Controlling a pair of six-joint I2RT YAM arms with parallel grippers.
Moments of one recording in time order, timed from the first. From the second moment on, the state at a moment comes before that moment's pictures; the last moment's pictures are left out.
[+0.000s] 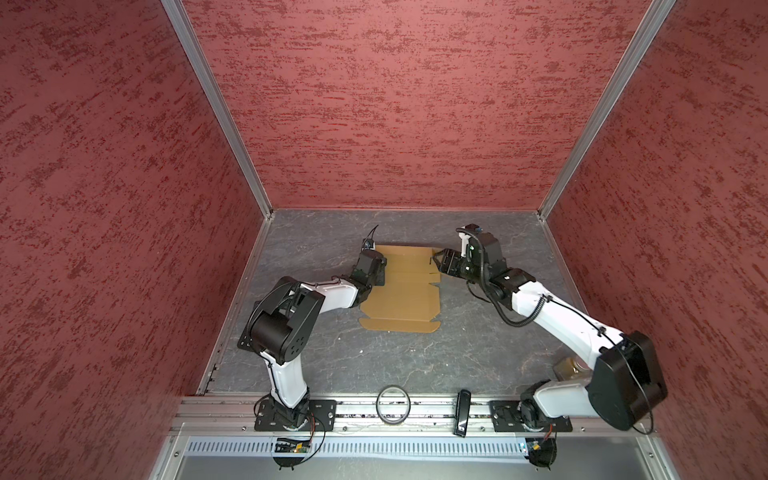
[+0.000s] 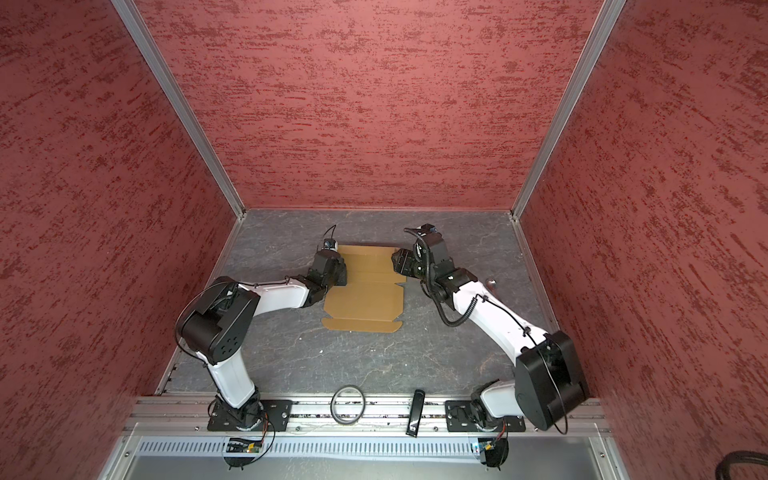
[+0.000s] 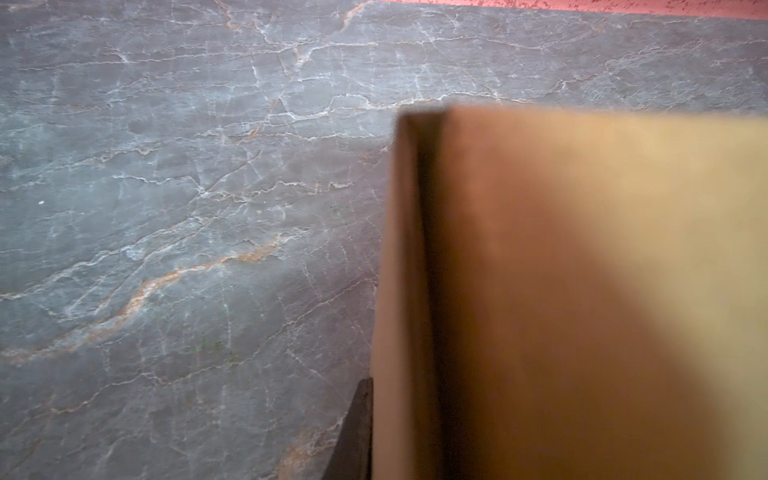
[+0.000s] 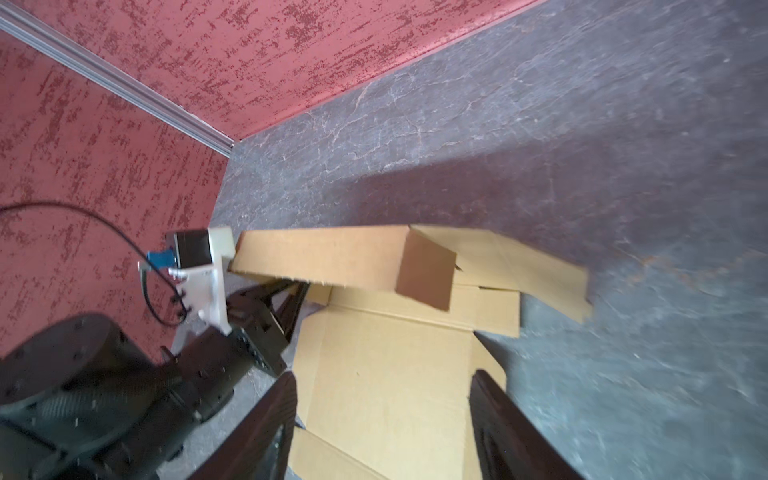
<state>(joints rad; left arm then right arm) -0.50 1.81 0.95 0.15 -0.29 -0.35 0.47 1.36 0.98 -0.19 -0.11 0.65</state>
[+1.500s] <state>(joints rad) -0.48 1.81 1.06 -0.09 -0.20 -0.39 0.47 1.71 0.85 0.11 -0.07 0.60</state>
